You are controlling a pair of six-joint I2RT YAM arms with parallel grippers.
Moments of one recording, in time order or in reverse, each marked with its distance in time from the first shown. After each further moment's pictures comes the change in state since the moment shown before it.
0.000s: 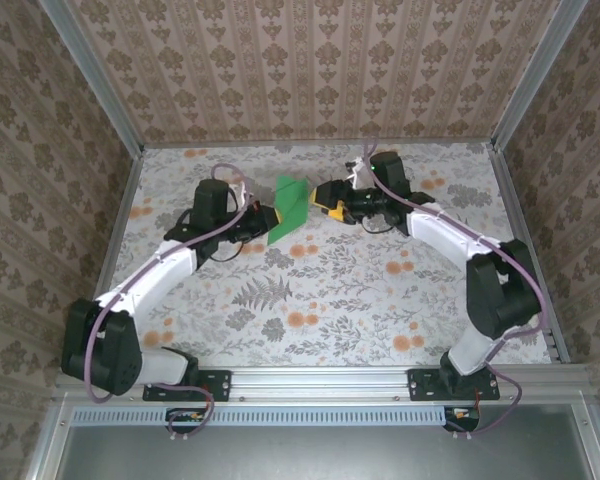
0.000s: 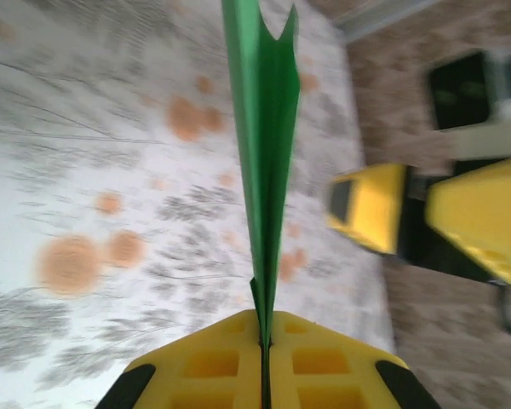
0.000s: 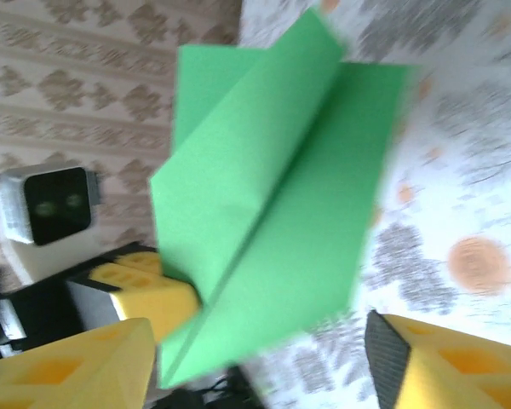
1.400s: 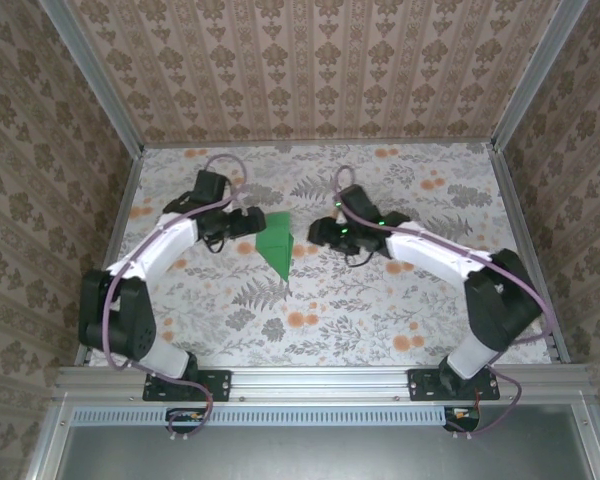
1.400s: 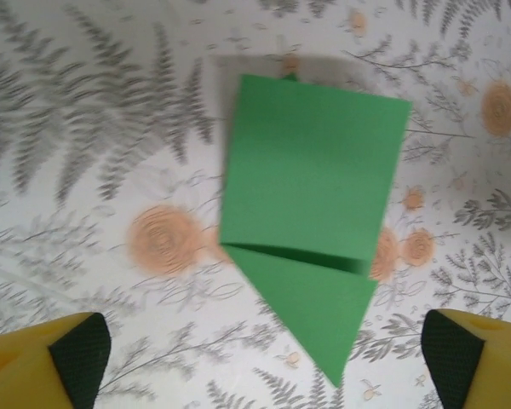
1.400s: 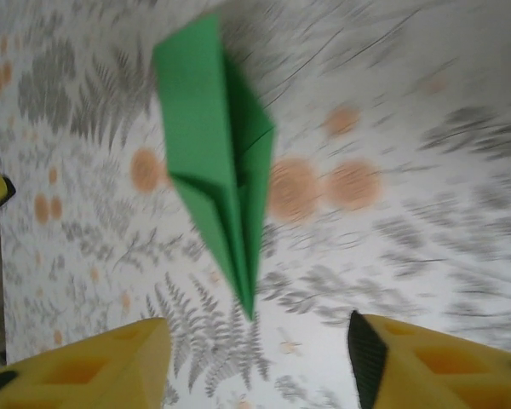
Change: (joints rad) left arm 0.135 0.158 0.122 -0.374 -0.291 0.262; right arm 0.285 0.012 -0.041 -0.234 0.540 0.014
